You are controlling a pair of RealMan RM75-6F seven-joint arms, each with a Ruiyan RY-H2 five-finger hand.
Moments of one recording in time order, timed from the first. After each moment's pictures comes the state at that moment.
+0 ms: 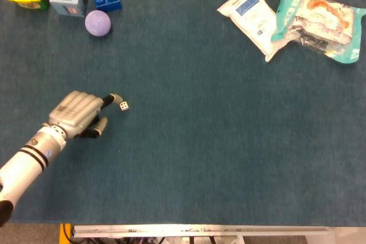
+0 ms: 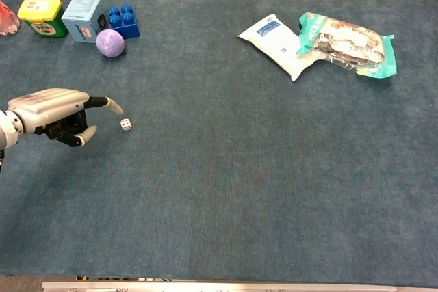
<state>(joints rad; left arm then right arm) -0.58 -1.23 0.04 -1.69 1.28 0.80 0.10 0.03 -0.99 0.10 -1.64 -1.39 1.47 0.13</state>
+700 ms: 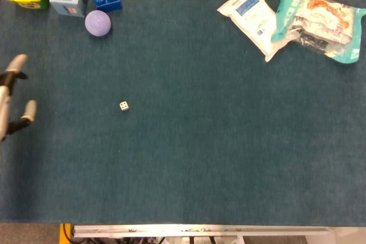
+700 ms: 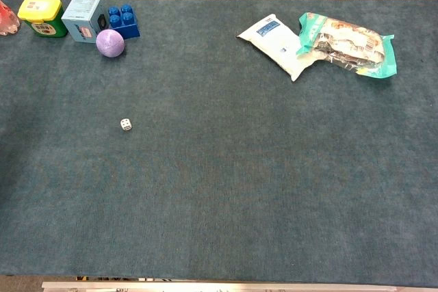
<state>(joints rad) -0.24 -1.18 0.00 -1.74 1.27 1.41 0.10 0.06 -0.97 0.09 -1.67 -1.42 1.40 0.12</state>
